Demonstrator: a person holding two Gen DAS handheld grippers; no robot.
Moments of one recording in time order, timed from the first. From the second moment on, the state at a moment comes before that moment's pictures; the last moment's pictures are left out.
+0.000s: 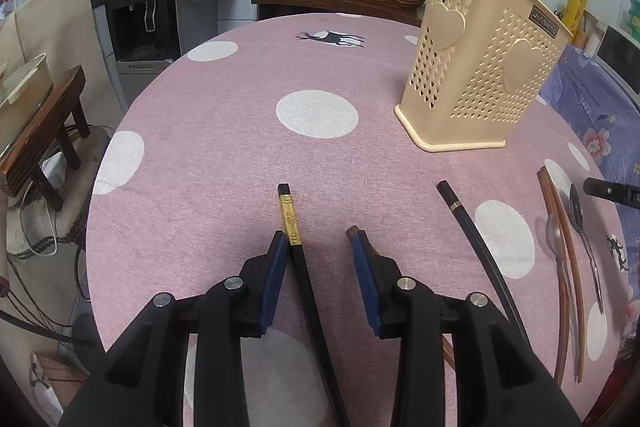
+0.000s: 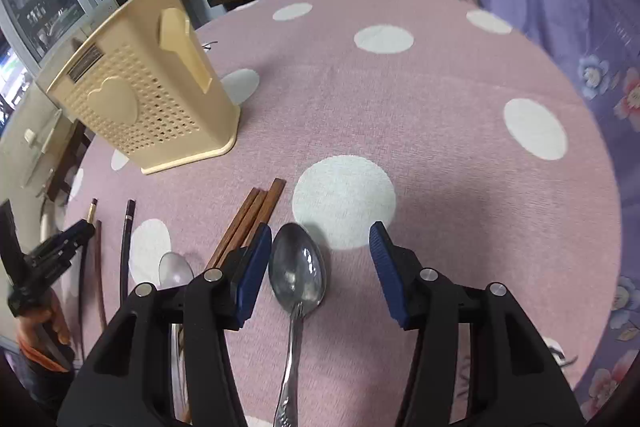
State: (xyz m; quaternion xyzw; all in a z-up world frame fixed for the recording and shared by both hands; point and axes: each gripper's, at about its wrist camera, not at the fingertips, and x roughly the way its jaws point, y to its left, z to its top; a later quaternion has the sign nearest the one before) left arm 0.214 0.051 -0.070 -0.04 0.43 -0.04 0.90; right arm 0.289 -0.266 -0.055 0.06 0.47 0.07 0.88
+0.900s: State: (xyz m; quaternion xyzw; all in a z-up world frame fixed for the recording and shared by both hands) left arm 0.209 0.050 -0.070 -0.03 0.44 -0.03 0.90; right arm 0.250 -0.237 -0.086 -0.01 0.46 0.03 0.89
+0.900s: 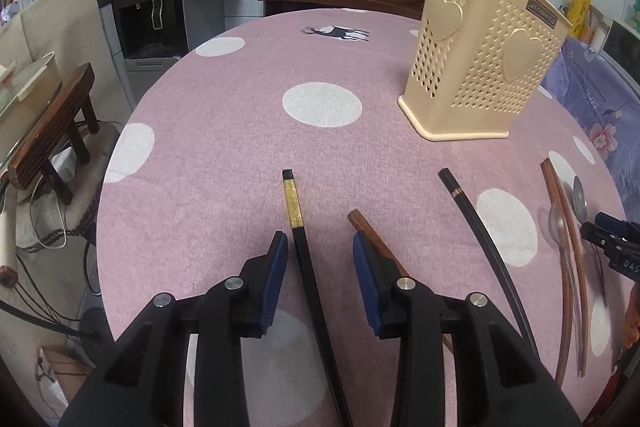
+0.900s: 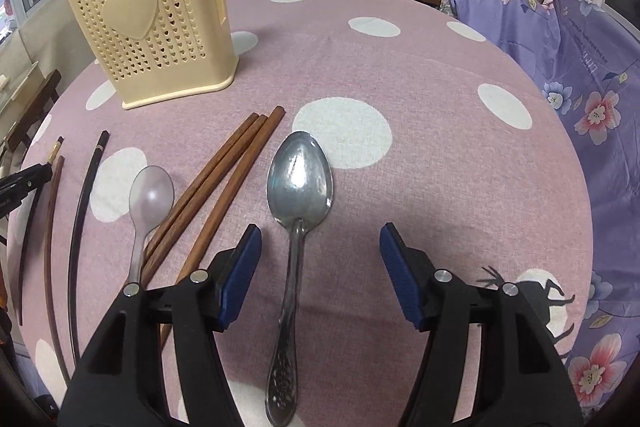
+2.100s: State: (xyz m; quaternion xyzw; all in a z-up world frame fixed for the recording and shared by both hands) left arm 0.221 0.051 -0.022 -0.05 0.38 -0.04 0.92; right arm 0.258 -0.240 -0.035 0.04 0.40 0.06 0.91
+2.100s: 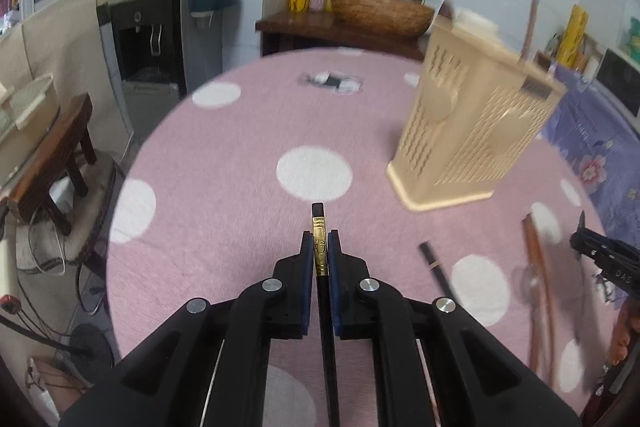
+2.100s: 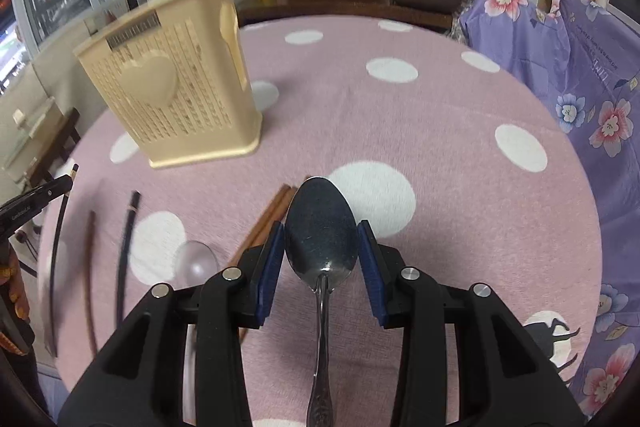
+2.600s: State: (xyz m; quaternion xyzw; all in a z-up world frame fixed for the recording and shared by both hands) left arm 0.184 0.053 0.072 -0.06 0.25 -0.06 0.96; right arm 0.220 -0.247 0.030 0.06 0.33 0.08 0.94
